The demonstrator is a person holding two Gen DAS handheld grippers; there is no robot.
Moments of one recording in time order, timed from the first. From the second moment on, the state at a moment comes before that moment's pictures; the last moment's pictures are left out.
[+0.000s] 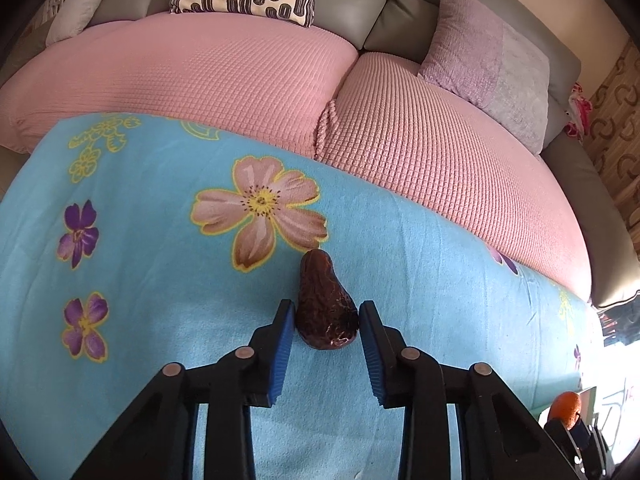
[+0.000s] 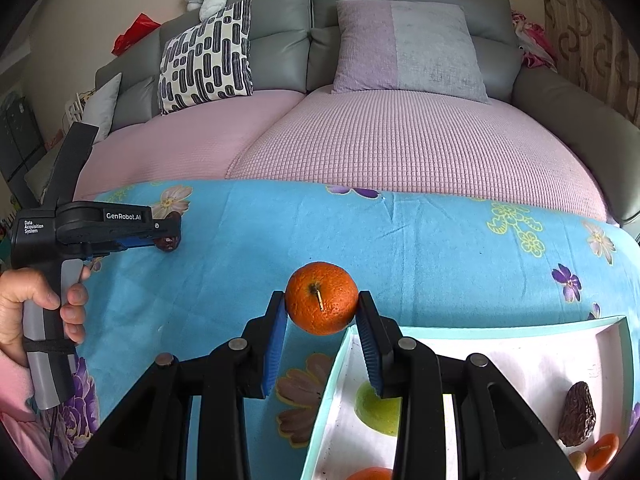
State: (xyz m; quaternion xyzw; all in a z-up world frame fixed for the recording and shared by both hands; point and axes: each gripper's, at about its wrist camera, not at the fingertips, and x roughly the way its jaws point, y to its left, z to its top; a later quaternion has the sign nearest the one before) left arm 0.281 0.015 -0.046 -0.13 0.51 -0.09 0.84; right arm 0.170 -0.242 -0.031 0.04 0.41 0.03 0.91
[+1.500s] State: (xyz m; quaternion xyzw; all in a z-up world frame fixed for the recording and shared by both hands) left arm 0.075 -0.062 0.009 -0.11 0.43 -0.23 0.87; right arm 0.025 -0.318 -0.006 0.11 0.41 -0.09 0.90
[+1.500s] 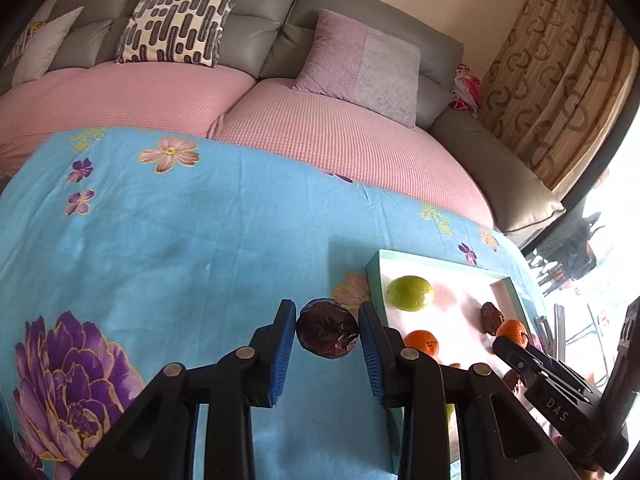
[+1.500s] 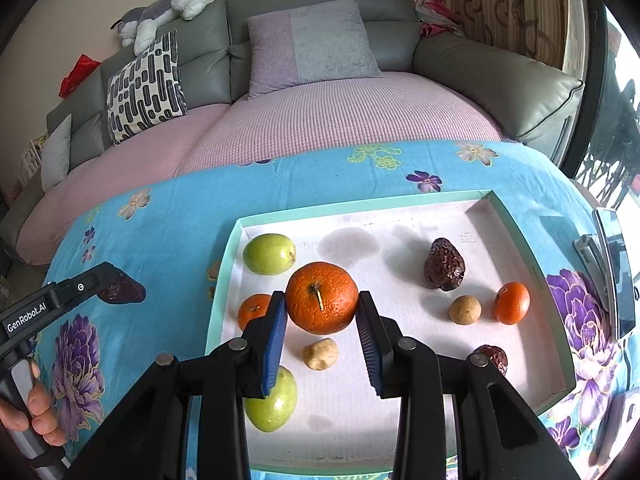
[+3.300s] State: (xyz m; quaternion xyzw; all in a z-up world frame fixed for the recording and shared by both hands) left arm 0.032 -0.040 -0.017 0.02 0.45 -0.07 0.89; right arm -0.016 -0.307 -0.025 0.08 0.45 -0.08 0.89
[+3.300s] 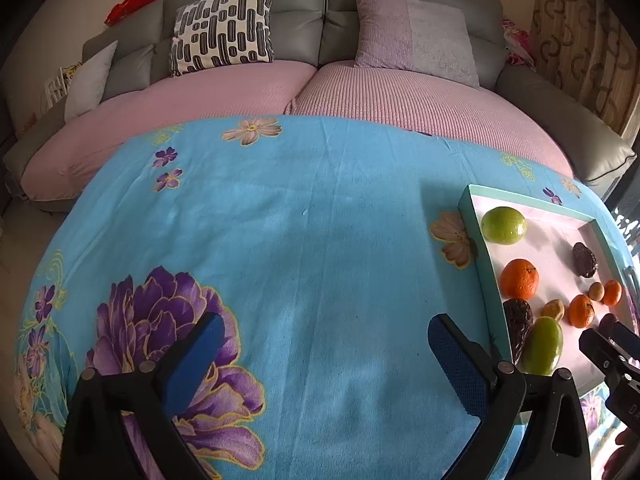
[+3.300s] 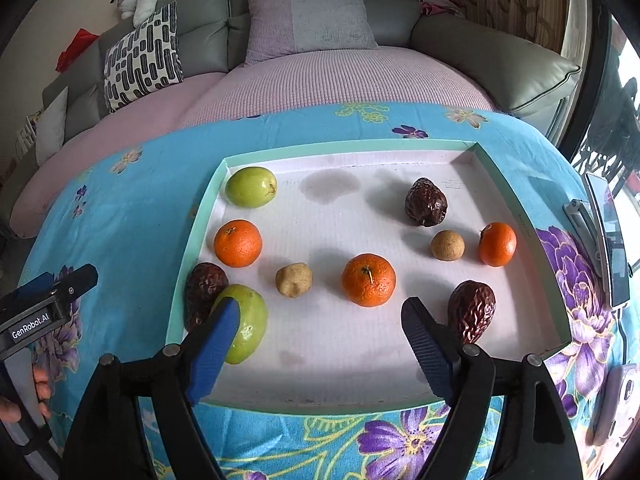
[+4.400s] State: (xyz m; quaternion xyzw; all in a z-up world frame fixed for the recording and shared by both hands) left arm 0.000 -0.029 -0.036 0.07 0.45 -0.02 0.89; right arm -0.037 -0.295 -0.035 0.07 0.45 -0.09 0.89
